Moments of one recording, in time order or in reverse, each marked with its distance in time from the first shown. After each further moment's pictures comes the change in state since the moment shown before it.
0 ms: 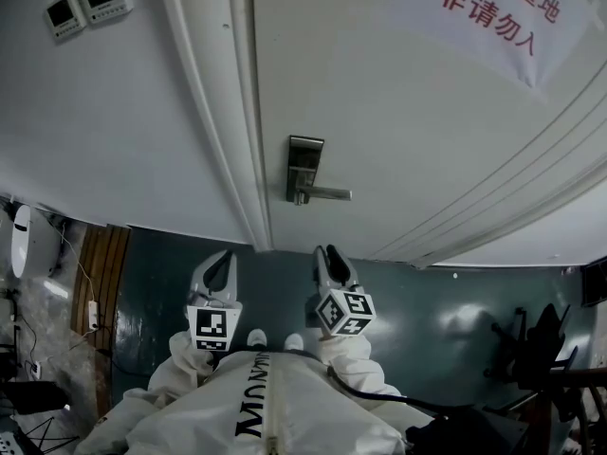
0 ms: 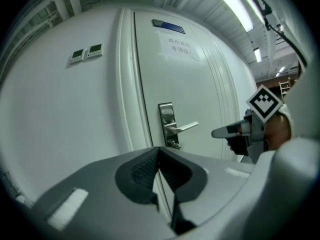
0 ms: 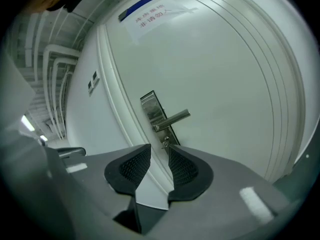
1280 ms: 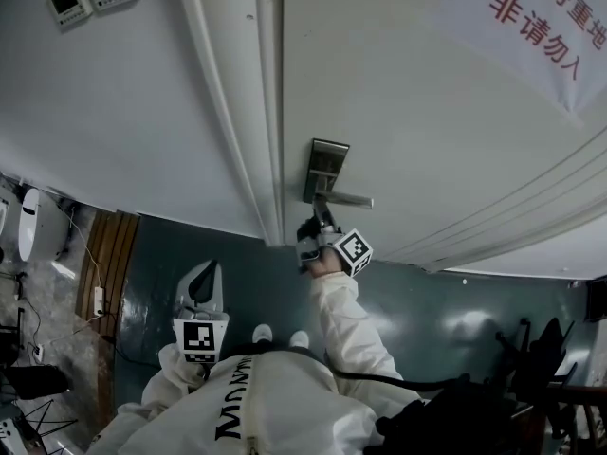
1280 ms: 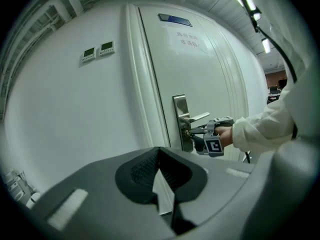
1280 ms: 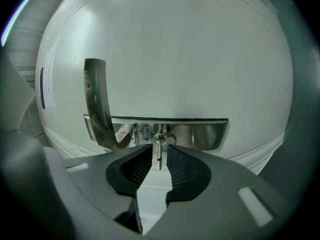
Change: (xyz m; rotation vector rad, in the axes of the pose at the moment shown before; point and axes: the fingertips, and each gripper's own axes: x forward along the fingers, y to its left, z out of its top) left arm -0.034 0.048 -0.022 0.007 0.092 0.103; right arm 0.164 -0.035 -0.024 1.044 -0.112 0.246
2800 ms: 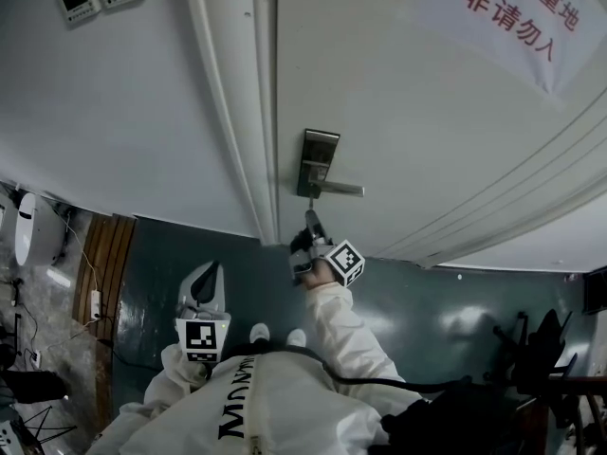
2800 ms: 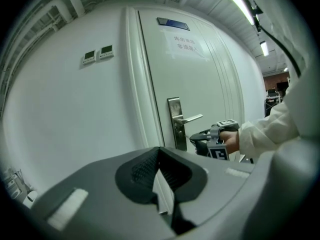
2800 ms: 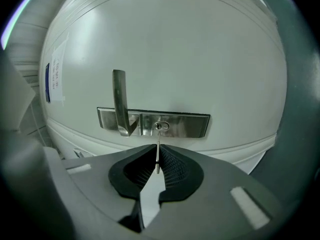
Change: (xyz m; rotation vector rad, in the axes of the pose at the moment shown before) left arm -0.017 -0.019 -0.005 -0.011 -0.016 -0.024; right arm -0.046 -0.003 -0.024 -0.027 0.017 -0.013
